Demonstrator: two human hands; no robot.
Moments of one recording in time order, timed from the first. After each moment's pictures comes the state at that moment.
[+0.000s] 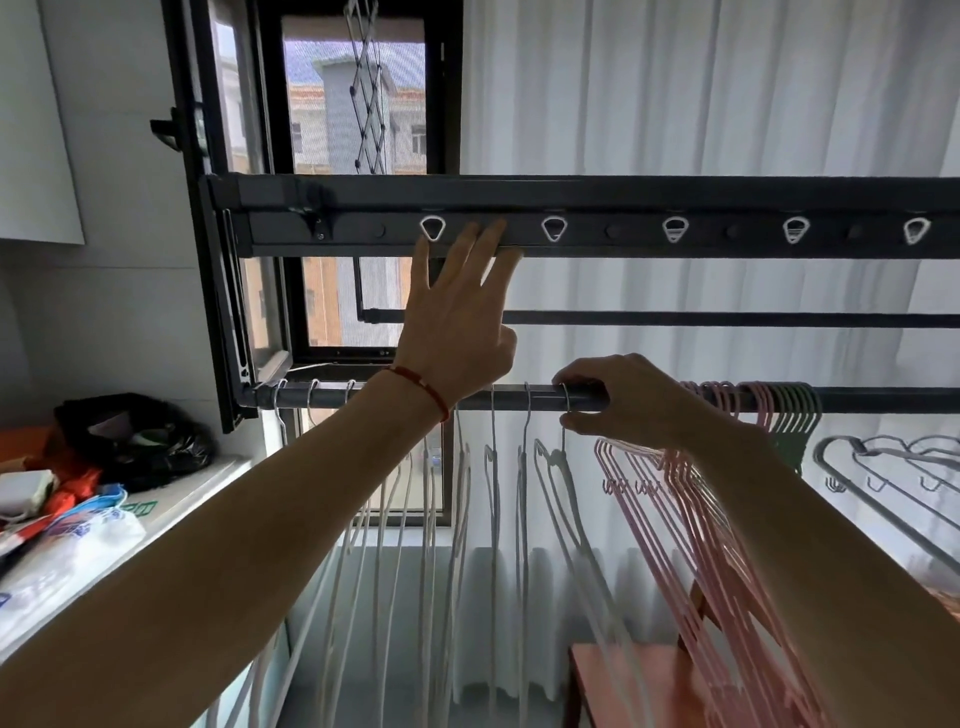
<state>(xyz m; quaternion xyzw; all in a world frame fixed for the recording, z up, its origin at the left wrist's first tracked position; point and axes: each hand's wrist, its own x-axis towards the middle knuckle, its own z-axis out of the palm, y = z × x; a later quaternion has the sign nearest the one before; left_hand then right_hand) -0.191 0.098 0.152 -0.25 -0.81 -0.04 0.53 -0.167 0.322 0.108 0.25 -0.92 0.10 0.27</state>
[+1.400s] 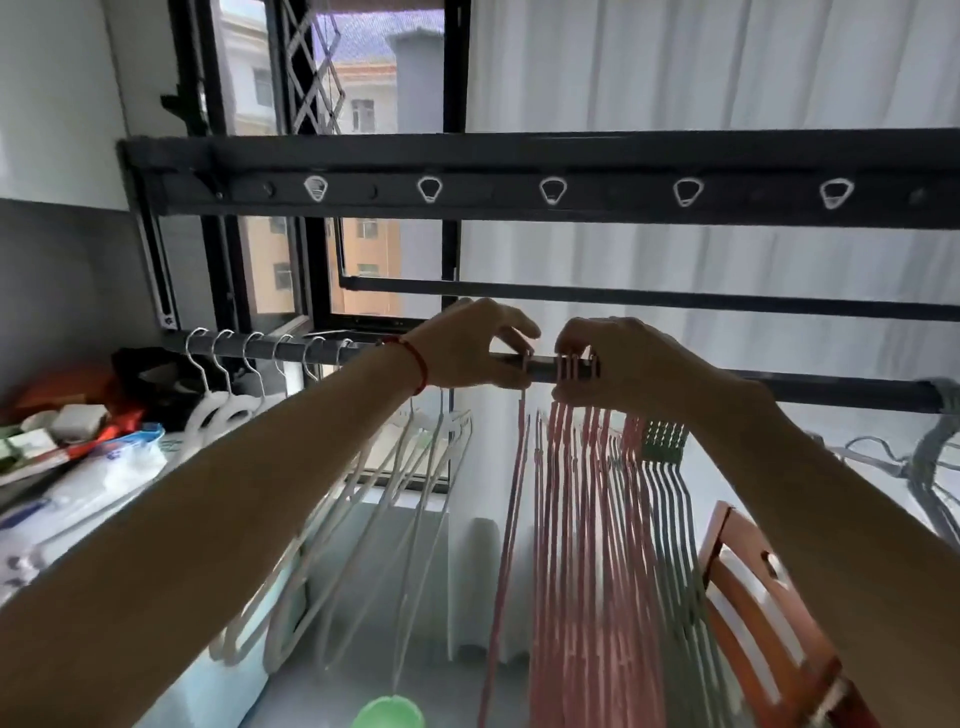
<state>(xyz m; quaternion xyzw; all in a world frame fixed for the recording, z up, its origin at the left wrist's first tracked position) -0.172 0.211 0.132 -0.34 -0.91 -0.17 0.17 -0.151 0.435 0.119 0.29 -0.91 0.05 0.30</state>
